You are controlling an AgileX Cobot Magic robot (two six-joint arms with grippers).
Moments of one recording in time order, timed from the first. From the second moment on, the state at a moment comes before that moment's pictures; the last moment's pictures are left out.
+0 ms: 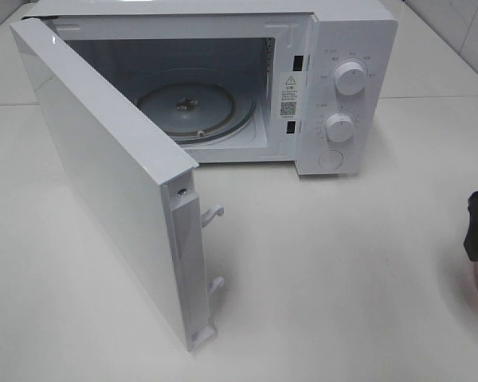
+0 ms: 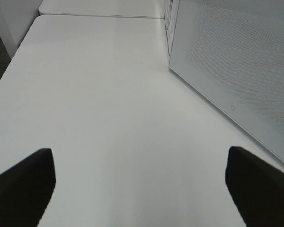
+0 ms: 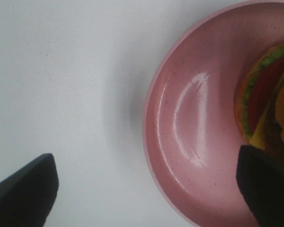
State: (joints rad) left arm 0.01 0.00 -0.52 -0.05 1.09 0.00; right arm 0.05 1.33 -0.71 -0.11 0.75 0.07
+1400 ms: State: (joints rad) left arm 0.01 0.00 -0.52 -0.05 1.09 0.00; right arm 0.03 1.78 -0.72 -0.21 0.49 0.10
